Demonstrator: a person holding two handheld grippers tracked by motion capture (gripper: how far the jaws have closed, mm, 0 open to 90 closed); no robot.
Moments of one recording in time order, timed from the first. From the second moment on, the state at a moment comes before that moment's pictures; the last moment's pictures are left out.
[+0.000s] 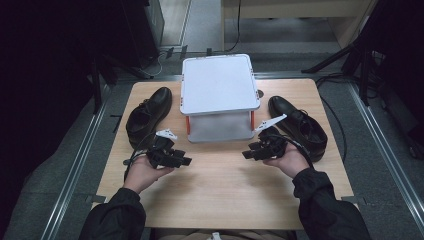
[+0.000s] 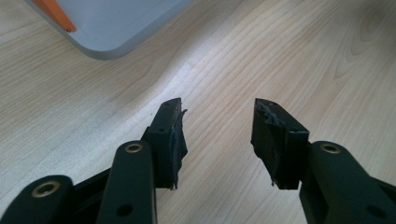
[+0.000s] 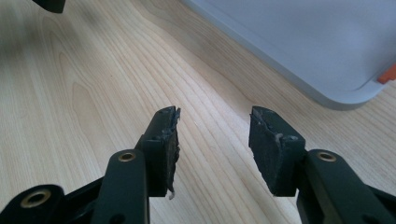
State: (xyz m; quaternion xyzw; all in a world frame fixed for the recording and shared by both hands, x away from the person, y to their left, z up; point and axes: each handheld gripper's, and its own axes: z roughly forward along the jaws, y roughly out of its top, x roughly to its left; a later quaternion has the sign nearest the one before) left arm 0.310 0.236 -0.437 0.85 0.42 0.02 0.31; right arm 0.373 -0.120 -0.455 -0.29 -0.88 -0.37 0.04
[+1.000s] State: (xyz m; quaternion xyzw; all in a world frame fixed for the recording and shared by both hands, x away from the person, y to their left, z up) left arm 0.358 0.317 -0.372 0.84 0.48 0.05 0.25; right arm 0.371 -0.119 -0.461 -0.29 -0.89 -0.35 0.05
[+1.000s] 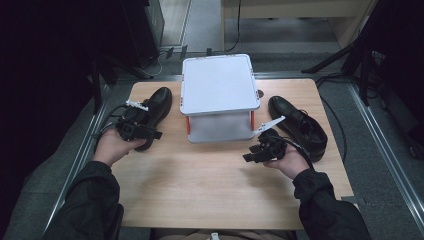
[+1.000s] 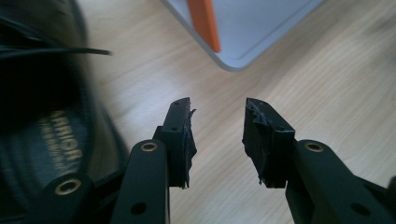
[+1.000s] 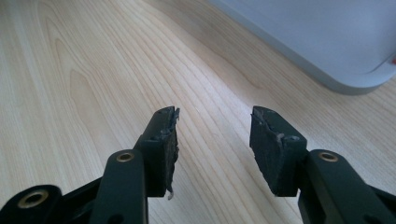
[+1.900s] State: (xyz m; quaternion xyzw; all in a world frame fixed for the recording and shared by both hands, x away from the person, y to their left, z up) left arm 0.402 0.351 -0.397 0.82 0.55 0.03 0.18; right arm 0.370 -0.118 -0.460 -0.29 -0.89 -0.36 0.05
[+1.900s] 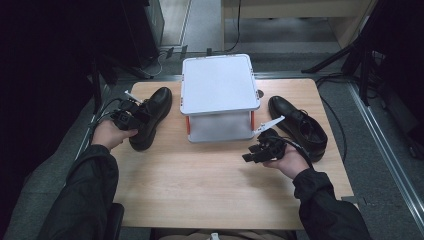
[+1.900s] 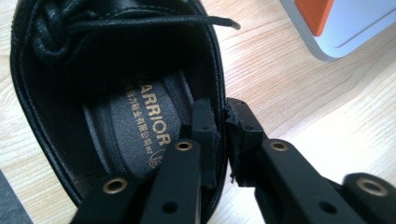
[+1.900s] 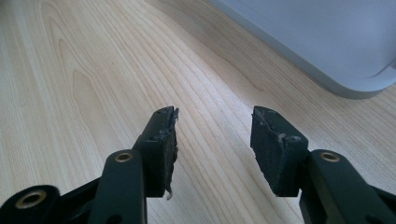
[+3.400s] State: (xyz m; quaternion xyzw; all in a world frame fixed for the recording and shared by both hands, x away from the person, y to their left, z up) left arm 0.425 0.339 -0.353 0.74 0.64 0.02 0.20; right arm 0.370 -0.118 -0.461 -0.29 -0.89 -0.35 0.05
